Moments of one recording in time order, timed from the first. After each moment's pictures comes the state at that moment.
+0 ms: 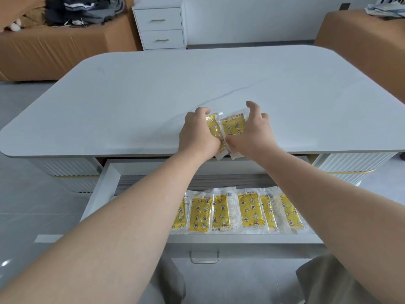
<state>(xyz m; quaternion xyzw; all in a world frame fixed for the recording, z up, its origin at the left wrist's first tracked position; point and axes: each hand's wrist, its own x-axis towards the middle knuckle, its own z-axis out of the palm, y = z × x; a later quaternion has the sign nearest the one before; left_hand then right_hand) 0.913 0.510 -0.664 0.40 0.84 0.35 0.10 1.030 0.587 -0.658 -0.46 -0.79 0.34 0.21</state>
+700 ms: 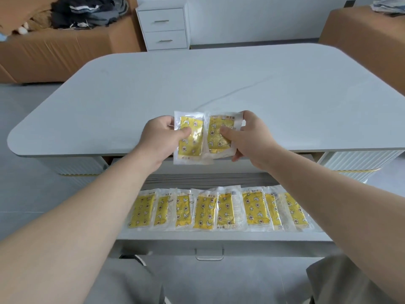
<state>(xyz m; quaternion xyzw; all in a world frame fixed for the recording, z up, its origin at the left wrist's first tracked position) 0.866 0.442 -0.644 0.30 0.78 0.50 0.24 1.027 0.569 -0.652 -0.42 -0.69 0.55 0.21</state>
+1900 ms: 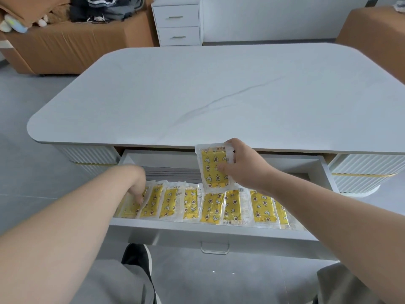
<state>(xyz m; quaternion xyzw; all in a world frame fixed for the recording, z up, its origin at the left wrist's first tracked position) 0.833 0.371 -0.675 0.28 0.87 -0.26 0.30 1.037 0.526 -0.681 -0.33 -0.79 0.51 0.07</state>
